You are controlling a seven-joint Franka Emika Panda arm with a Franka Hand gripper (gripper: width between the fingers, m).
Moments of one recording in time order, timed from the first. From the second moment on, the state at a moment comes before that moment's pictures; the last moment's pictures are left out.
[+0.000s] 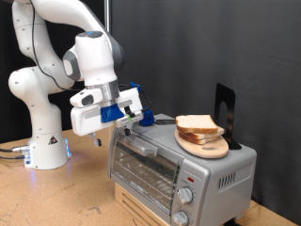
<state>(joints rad) 0.25 -0.32 -0.23 -2.67 0.09 2.55 0.83</state>
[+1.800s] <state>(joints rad) 0.00 -0.11 -0.26 -2.66 -0.41 2.66 1.01</state>
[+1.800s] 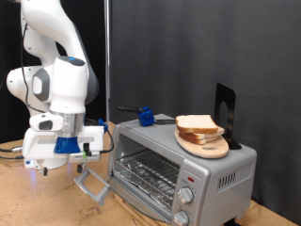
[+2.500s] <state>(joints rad) -0.04 0.15 -0.29 -2.57 -0.73 2.78 1.35</state>
